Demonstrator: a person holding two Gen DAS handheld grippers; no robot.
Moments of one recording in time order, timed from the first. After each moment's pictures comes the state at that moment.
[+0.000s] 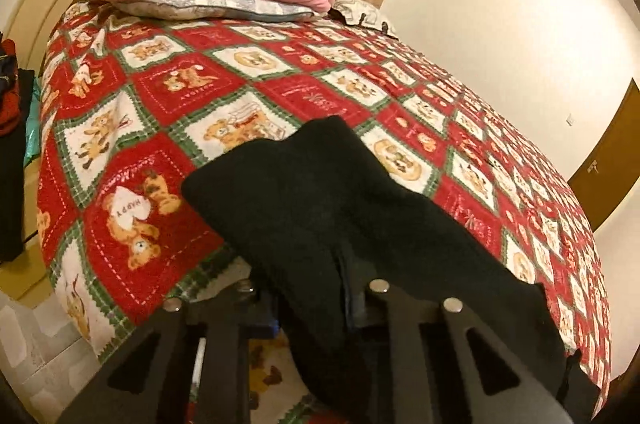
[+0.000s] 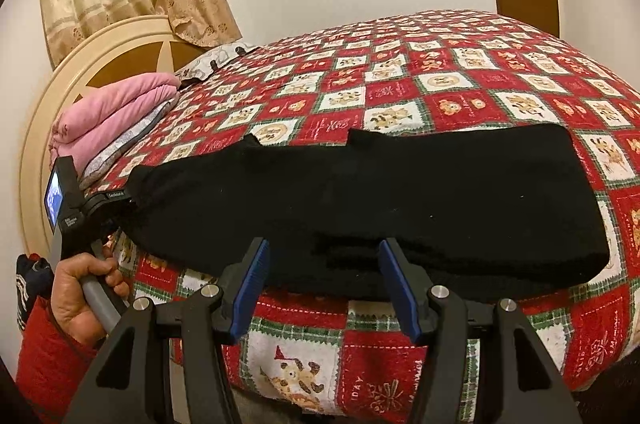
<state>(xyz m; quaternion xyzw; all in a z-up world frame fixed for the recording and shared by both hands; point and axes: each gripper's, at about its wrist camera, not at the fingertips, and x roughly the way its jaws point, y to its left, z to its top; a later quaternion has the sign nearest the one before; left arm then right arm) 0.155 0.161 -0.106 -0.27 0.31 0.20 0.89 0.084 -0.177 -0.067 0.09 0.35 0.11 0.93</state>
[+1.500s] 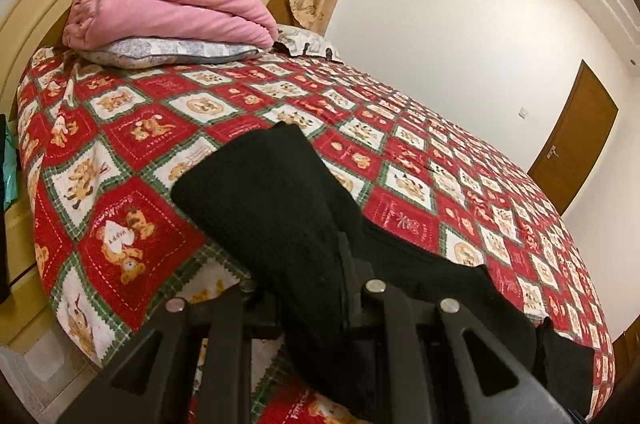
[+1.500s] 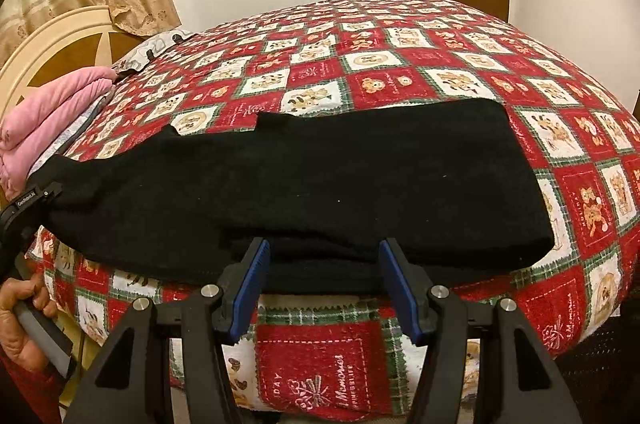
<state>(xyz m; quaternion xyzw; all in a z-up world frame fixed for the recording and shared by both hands) 0.132 0.137 -0.077 -0.23 0.25 0.13 0.93 0.093 -0.205 -0.078 0.06 0.39 -0.01 0.92</state>
